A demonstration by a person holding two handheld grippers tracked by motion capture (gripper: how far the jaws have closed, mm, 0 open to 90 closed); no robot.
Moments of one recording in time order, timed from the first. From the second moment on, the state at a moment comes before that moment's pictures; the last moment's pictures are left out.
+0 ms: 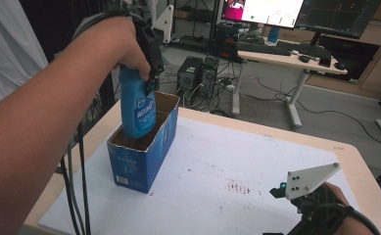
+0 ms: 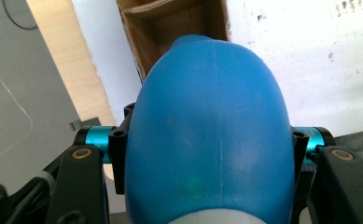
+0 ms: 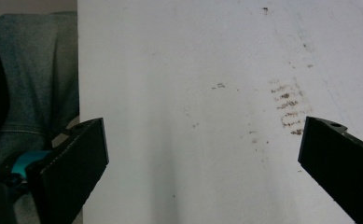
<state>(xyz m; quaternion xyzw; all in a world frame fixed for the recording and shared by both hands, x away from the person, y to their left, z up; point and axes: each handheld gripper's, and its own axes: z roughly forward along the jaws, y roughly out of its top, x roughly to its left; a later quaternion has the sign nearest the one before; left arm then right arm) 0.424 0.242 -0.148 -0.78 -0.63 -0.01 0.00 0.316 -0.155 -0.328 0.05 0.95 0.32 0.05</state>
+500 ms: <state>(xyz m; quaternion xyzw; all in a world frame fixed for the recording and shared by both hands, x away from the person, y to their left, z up) 0.437 0.248 -0.227 -0.82 -0.58 0.02 0.01 0.319 -0.154 -0.331 0.06 0.95 0.31 0.05</state>
